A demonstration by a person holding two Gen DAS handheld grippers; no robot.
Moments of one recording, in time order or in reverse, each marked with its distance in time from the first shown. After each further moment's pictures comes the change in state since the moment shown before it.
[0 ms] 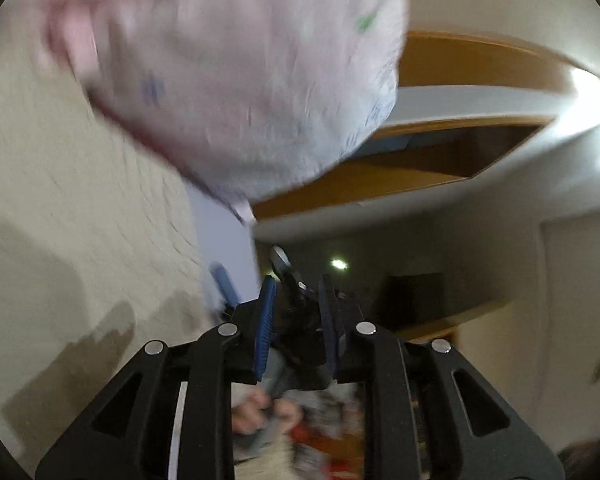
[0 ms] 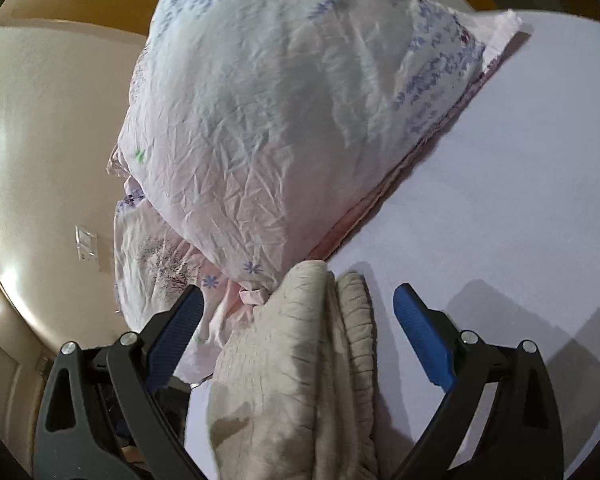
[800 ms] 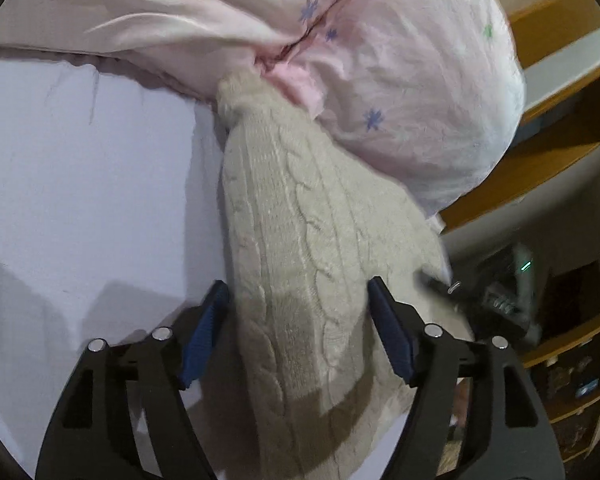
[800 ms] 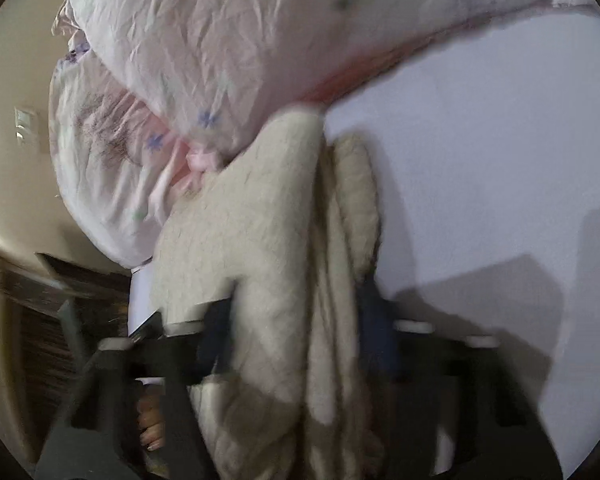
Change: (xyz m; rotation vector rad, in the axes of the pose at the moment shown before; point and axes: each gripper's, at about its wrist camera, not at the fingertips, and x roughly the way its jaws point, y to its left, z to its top) left arm -0.047 0.061 -0.028 0.121 -0.058 0.554; right arm 0.059 0.014 -0.040 -0.064 0.484 -0.170
